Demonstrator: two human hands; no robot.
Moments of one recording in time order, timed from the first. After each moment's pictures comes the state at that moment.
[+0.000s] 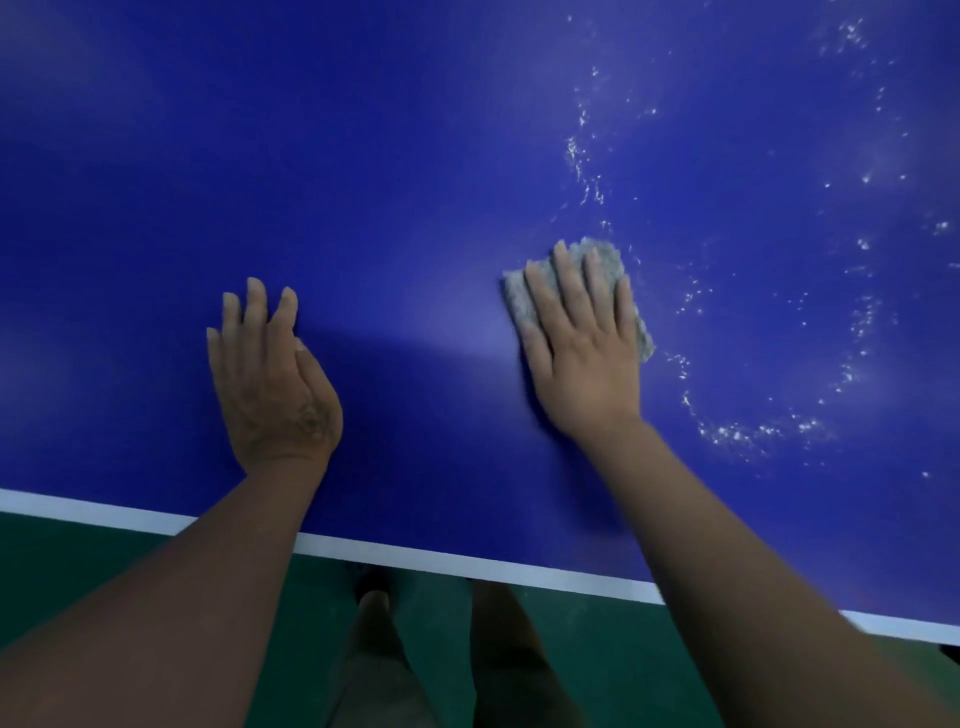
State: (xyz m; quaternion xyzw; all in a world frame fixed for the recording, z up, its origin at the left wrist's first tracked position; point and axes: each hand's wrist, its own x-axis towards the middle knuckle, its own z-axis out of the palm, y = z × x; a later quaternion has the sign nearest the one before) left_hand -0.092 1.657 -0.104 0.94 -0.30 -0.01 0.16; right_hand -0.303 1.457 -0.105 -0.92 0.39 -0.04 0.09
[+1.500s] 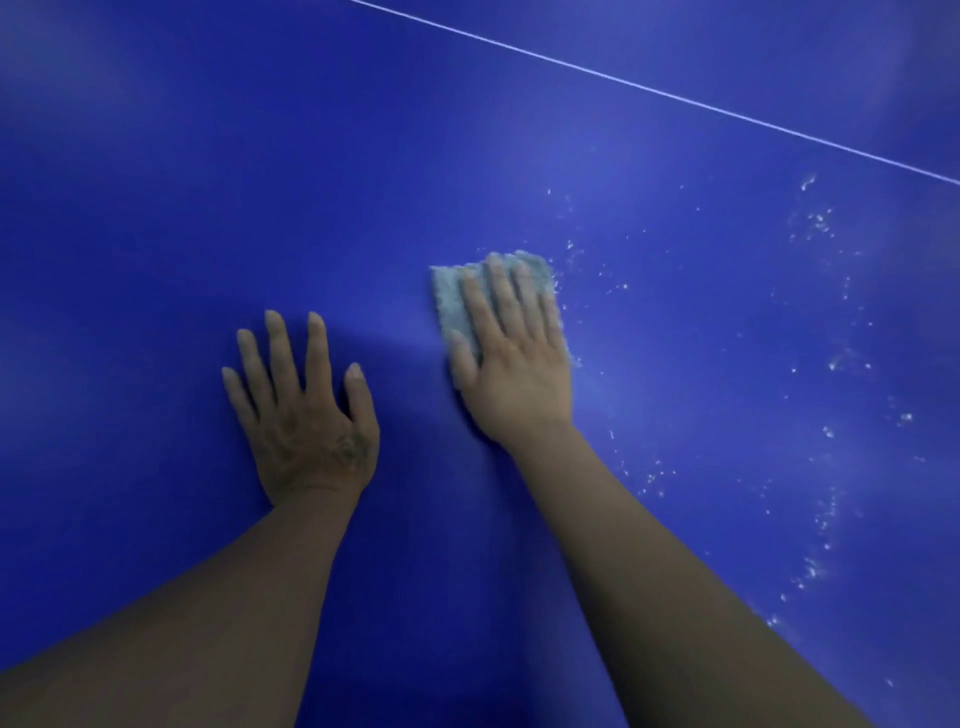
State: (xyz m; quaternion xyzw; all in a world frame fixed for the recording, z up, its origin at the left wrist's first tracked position) left_hand -0.072 1.508 -0.108 0.97 -0.24 -0.06 0.08; right_hand -0.181 1.336 -0.106 -0.93 0.35 -0.09 0.11
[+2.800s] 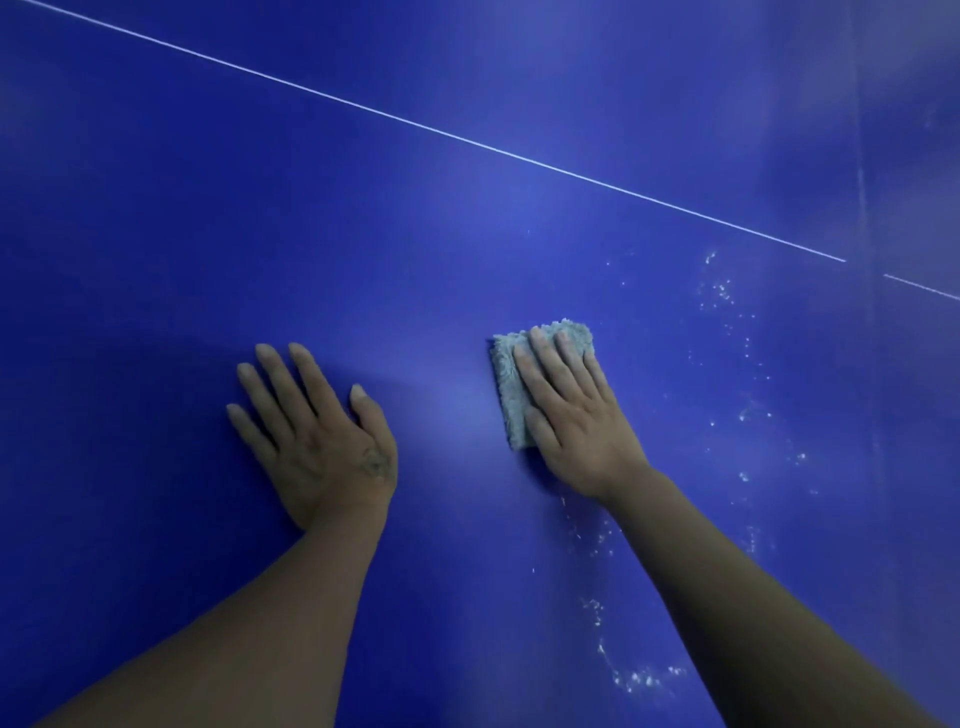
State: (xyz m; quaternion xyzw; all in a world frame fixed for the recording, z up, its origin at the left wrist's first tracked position) left_hand -0.073 1.418 -0.104 0.97 -0.21 -0.06 0.11; right_hand -0.263 1.237 -0.079 -0.95 0.28 0.07 0.11
